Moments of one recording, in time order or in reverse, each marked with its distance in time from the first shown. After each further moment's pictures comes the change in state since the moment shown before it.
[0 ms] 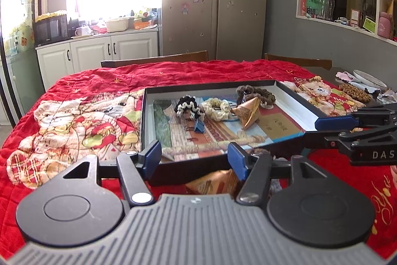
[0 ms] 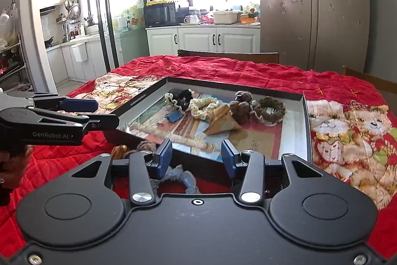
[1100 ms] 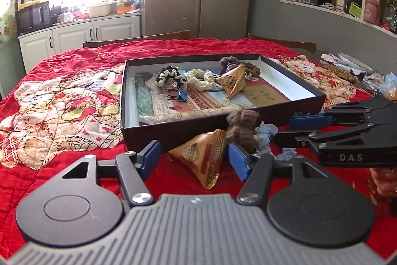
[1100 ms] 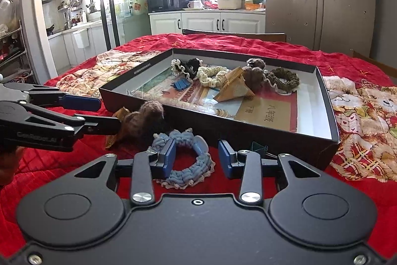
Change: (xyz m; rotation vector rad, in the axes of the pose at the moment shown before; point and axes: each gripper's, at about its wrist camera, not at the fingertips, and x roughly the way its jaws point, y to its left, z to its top) left arm 0.012 0.000 -0.029 0.024 0.073 -0.090; right arm 0.031 0.010 -0.032 -0.029 0.071 -0.002
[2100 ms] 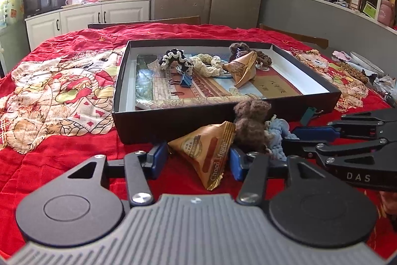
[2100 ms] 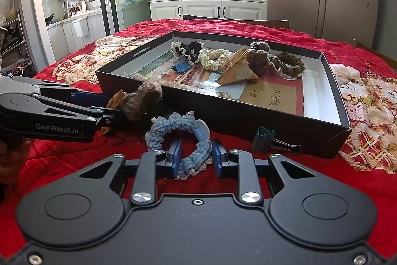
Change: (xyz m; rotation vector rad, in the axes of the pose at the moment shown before) left arm 0.025 -0.001 -0.004 -0.071 0.059 0.032; right arm 0.013 0.002 -0.006 -0.006 0.052 0.002
